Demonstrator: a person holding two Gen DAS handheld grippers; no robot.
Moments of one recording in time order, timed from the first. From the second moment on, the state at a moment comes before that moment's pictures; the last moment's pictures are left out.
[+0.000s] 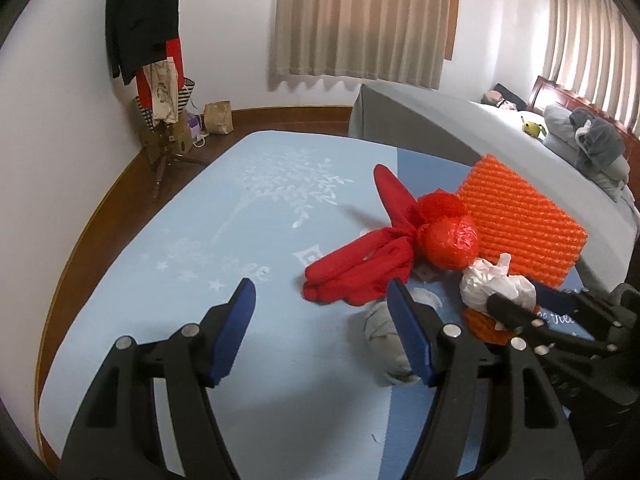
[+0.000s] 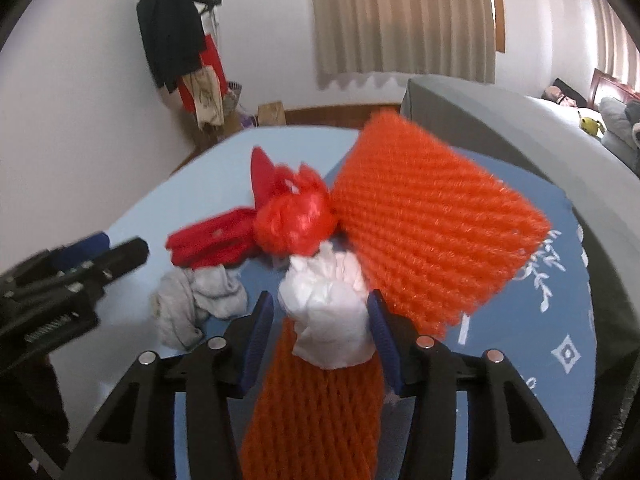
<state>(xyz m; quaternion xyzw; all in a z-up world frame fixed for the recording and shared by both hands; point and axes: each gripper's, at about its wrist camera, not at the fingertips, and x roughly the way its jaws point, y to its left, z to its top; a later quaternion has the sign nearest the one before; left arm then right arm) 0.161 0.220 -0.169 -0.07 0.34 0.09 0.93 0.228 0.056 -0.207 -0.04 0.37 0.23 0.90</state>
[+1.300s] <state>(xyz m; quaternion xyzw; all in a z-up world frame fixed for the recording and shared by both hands) 0.153 0.158 -0.165 -0.08 0.36 0.01 0.93 0.180 -0.011 -0.158 0.00 0.32 0.23 0.92</state>
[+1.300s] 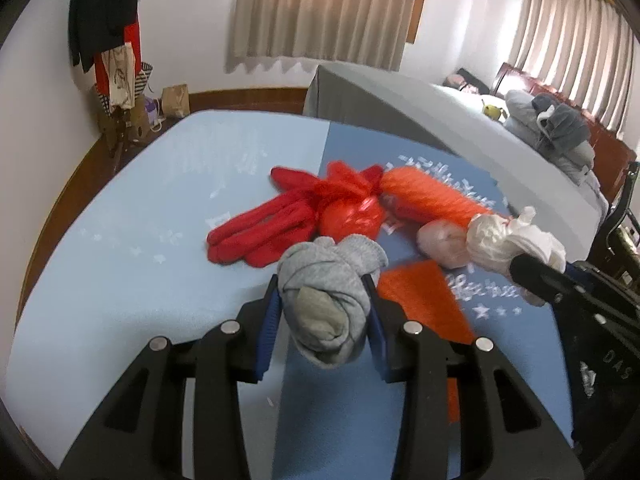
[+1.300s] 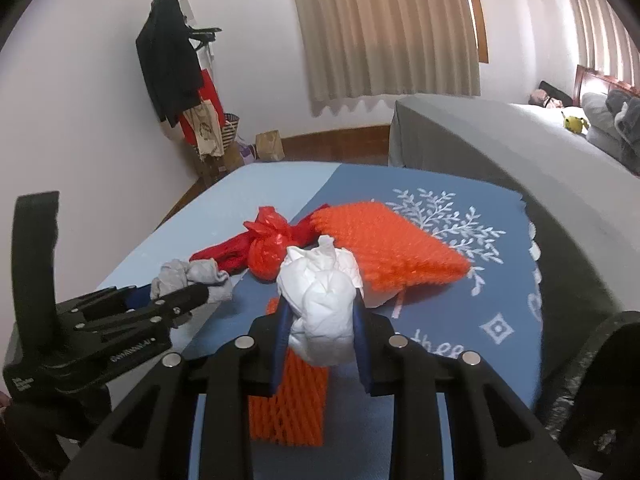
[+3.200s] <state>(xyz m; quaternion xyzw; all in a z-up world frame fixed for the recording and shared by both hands) 0.092 -0.056 -0.070 0.00 0.27 -0.19 0.94 0.054 -0.234 -0.078 0.06 0.24 0.01 0.97</state>
